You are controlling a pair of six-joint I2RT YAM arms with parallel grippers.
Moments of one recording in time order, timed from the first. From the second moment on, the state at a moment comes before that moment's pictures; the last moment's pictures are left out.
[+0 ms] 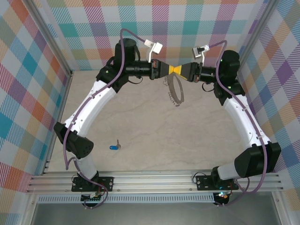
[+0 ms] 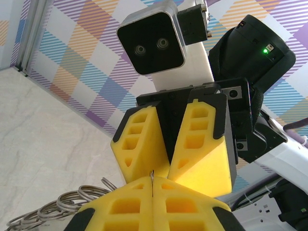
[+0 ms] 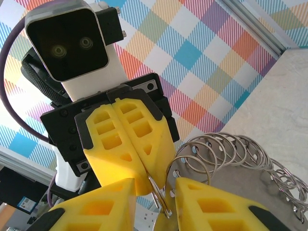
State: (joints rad) left arm -0.59 1.78 2.06 -0.50 0.81 -0.43; right arm 0.20 1.42 1.43 0.00 -1.19 0.91
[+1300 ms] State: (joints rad) left arm -0.57 1.71 1.94 -0.33 0.56 -0.66; right arm 0.18 1.36 1.41 0.09 -0.99 0.95
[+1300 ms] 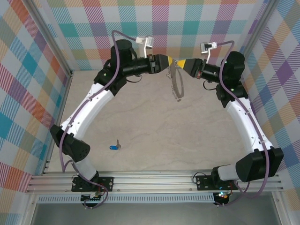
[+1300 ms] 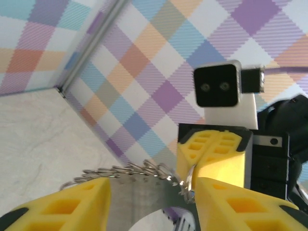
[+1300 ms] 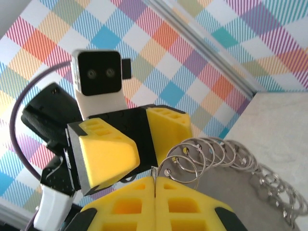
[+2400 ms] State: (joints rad) left arm -0.61 1.71 1.86 -0.04 0.51 -1.00; right arm 0.23 1.37 1.35 0.30 -0.75 1.13
